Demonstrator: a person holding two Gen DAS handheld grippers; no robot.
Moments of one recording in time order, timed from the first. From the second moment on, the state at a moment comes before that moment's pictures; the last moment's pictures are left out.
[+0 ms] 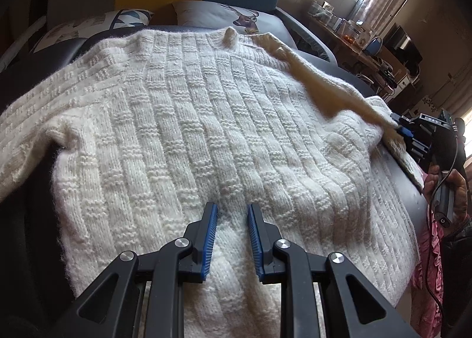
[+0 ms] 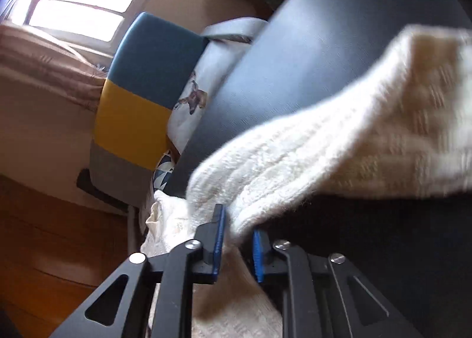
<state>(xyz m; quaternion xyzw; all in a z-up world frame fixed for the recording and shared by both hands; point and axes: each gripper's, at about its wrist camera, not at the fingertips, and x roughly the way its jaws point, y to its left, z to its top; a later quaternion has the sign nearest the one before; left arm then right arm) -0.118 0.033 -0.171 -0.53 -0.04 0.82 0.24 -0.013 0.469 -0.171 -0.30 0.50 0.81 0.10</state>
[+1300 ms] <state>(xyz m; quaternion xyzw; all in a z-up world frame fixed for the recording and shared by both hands) -0.349 0.143 -0.126 -0.51 -0.06 0.75 0.41 -0.180 0.328 -0.177 -0.52 0.02 0.86 -0.05</state>
